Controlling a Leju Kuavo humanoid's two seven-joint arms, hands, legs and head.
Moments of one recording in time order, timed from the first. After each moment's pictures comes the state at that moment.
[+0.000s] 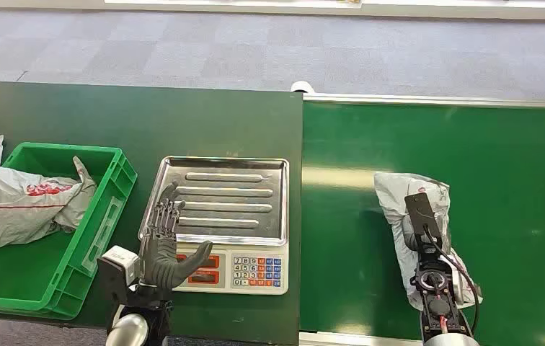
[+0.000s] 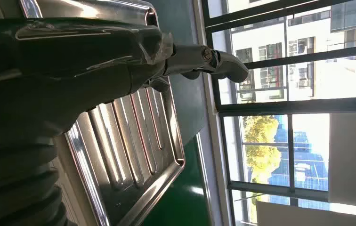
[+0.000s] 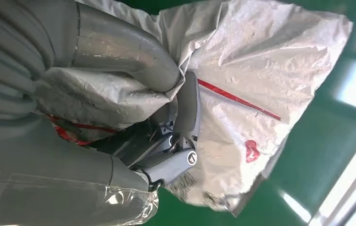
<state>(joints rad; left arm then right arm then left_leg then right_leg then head) 0.01 -0.15 -0.28 -1.52 -0.04 0.17 -0.50 -0.40 0.01 -0.18 -0.83 0.58 -0.15 -0.11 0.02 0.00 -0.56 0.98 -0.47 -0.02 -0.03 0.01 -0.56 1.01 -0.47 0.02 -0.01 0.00</state>
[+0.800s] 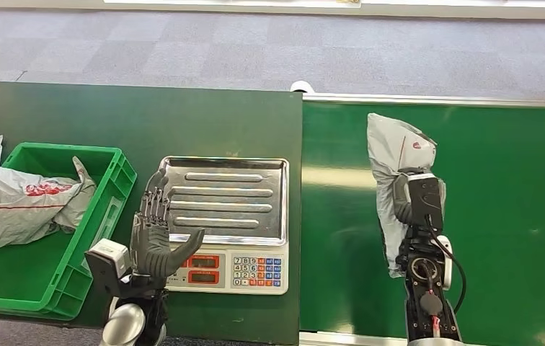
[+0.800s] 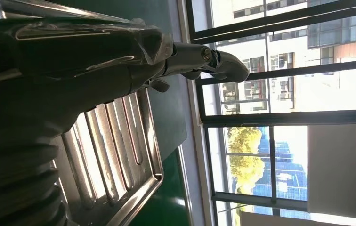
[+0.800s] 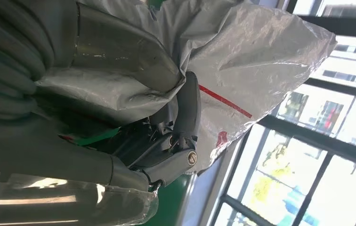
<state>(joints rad) -0.04 -0.17 -0.25 -1.53 -0.04 0.18 -0.52 -0.37 0.10 -0.01 -1.11 0.41 -0.15 -0.26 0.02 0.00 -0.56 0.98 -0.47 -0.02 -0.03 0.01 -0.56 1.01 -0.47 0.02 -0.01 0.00</state>
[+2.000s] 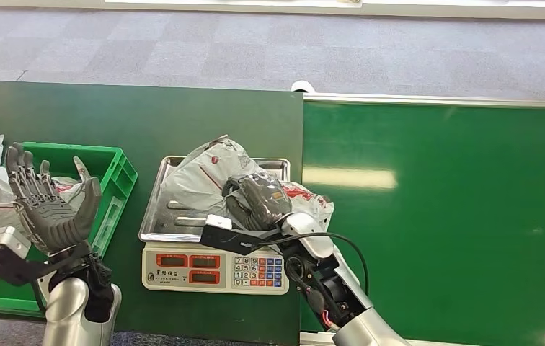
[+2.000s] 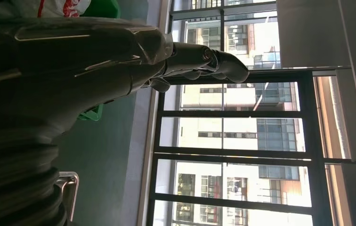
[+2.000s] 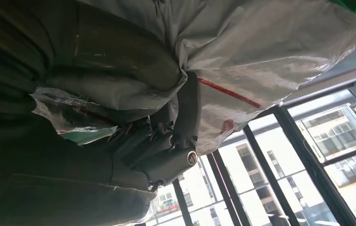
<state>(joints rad) -0.13 -0.17 0.05 -1.66 0.01 0.40 -0.58 -0.55 0.26 0.64 -0.87 0.94 -0.08 -0.21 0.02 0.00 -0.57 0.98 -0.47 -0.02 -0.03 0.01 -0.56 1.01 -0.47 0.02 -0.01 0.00</state>
